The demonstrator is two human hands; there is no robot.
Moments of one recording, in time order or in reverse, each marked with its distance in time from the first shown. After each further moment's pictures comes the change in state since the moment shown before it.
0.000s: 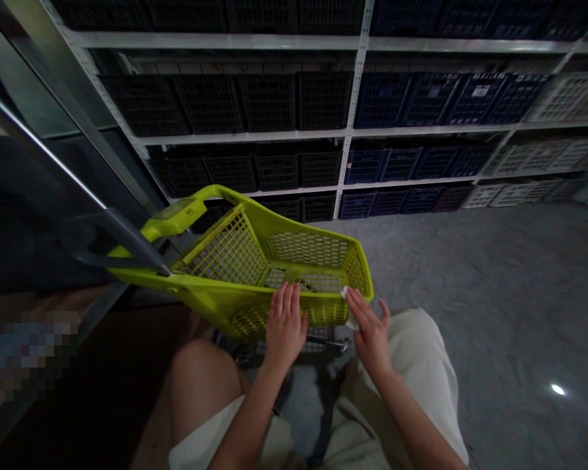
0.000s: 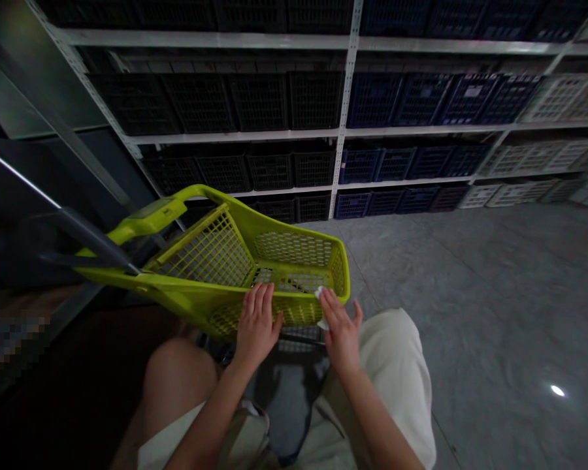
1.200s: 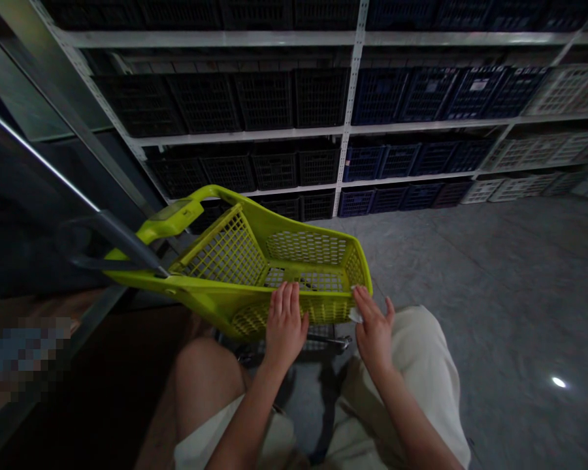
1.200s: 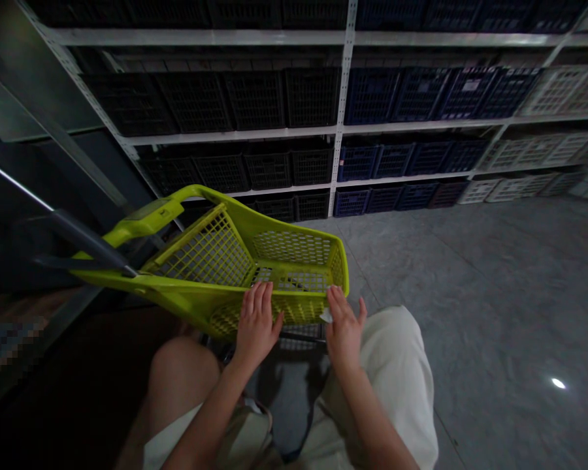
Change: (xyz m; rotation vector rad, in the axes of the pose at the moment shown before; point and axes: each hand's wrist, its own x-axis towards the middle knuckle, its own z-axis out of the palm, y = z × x) left_hand 0.001 0.002 0.000 0.010 -0.024 -0.001; right_hand 0.003 -0.001 0.006 -0.048 0.082 0.161
